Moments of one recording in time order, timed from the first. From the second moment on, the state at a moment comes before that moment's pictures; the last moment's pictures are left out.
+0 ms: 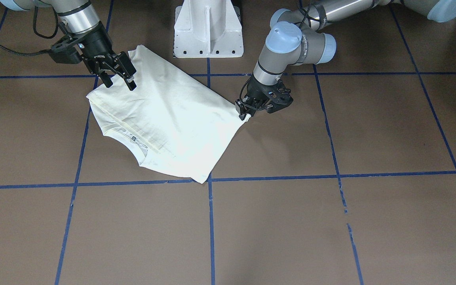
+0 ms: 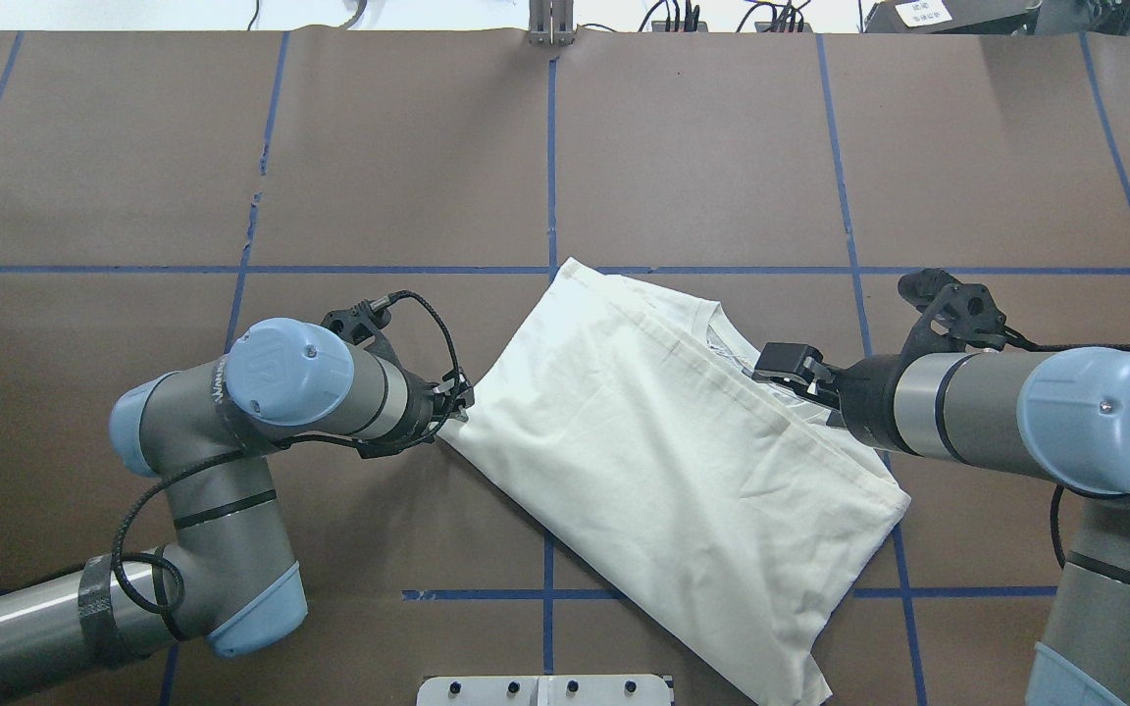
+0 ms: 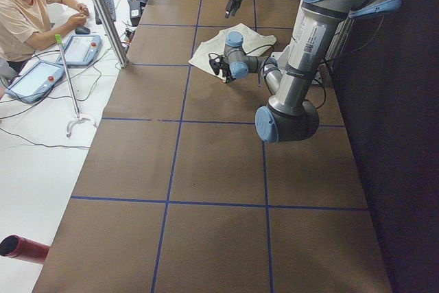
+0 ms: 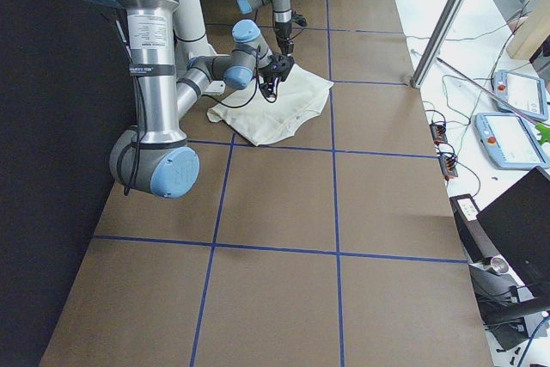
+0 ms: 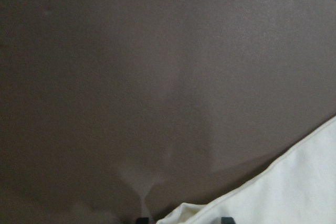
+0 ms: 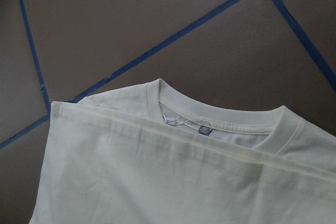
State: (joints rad) left arm -0.45 -2.05 -1.69 -1.99 -1.80 -1.83; right arm 0.48 -1.50 2.19 -1.20 1.64 1.76
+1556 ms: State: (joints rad) left arm -0.76 -2.45 -1.04 -2.39 -1.66 -1.59; right arm 0.41 -1.44 2.15 -1.19 1.58 1.77
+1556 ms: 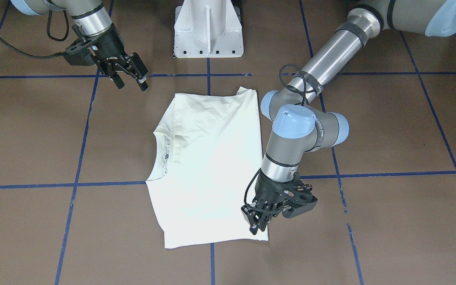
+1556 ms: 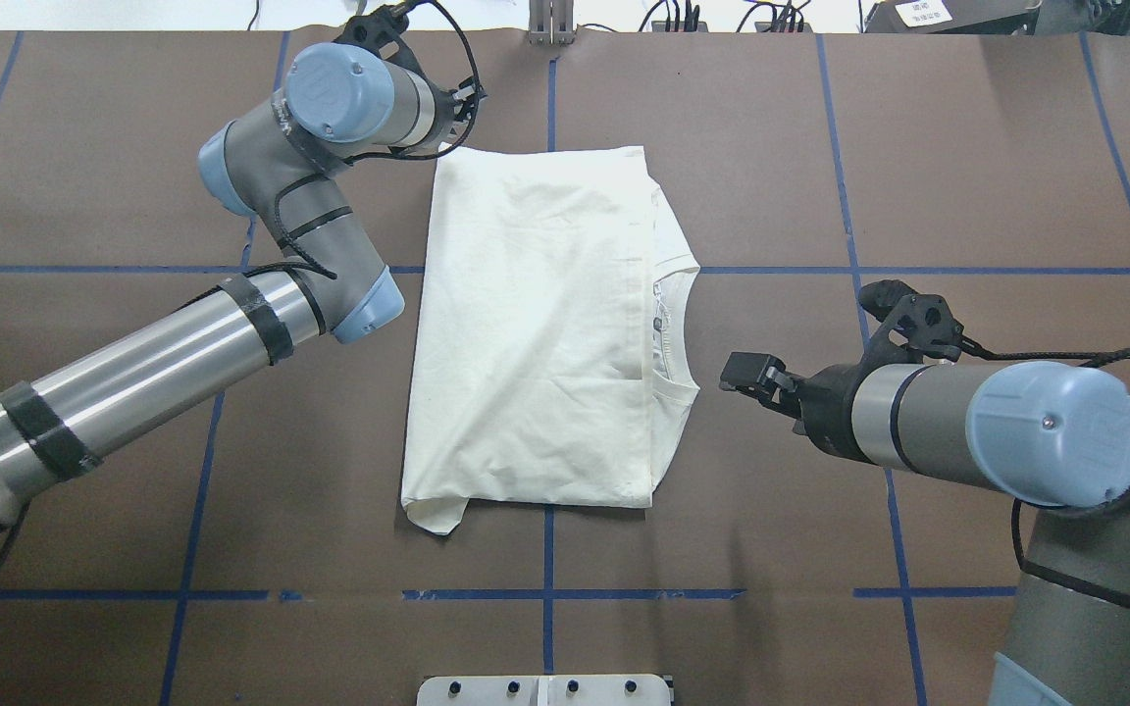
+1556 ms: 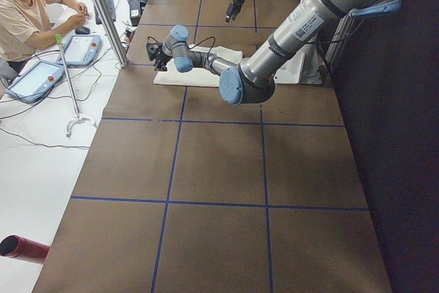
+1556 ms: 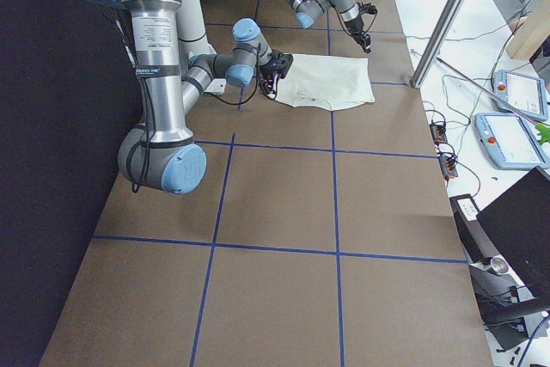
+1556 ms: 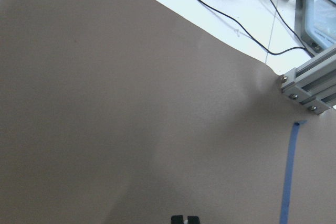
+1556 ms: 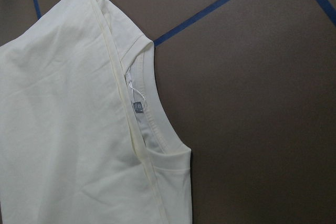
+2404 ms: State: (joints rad) left arm -0.76 -2.20 -1.43 -2.36 -1.80 -1.60; right arm 0.20 -1.24 1.88 -1.22 1.41 1.85
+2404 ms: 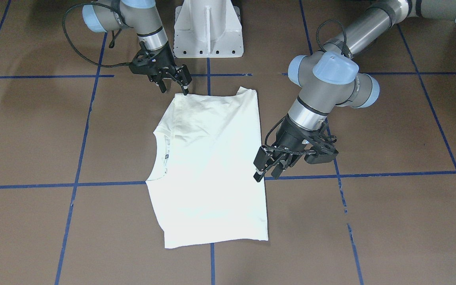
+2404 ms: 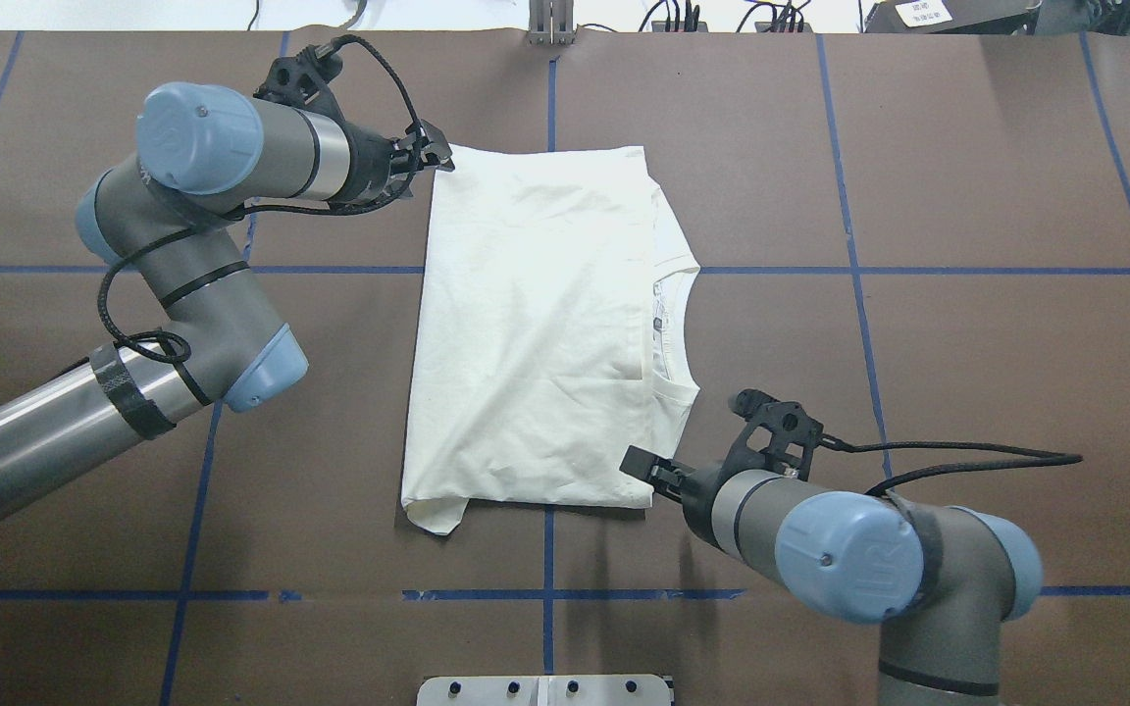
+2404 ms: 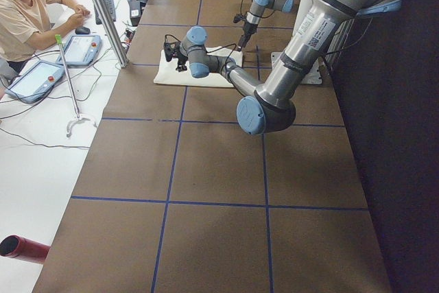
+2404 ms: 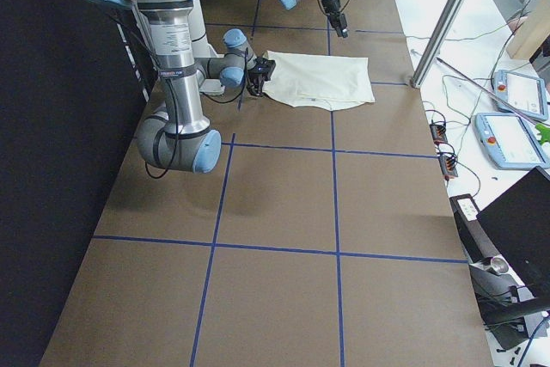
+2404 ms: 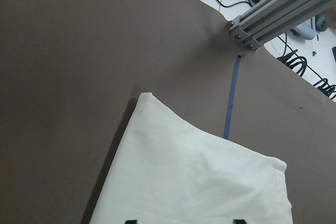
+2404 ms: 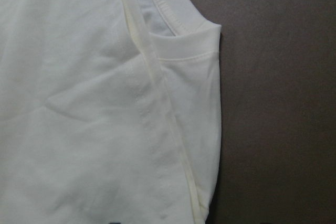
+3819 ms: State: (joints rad) left arm -0.75 -2.19 -1.42 -2.36 -1.79 -1.66; right arm 0.21 -1.22 1.87 -1.26 1.41 1.86
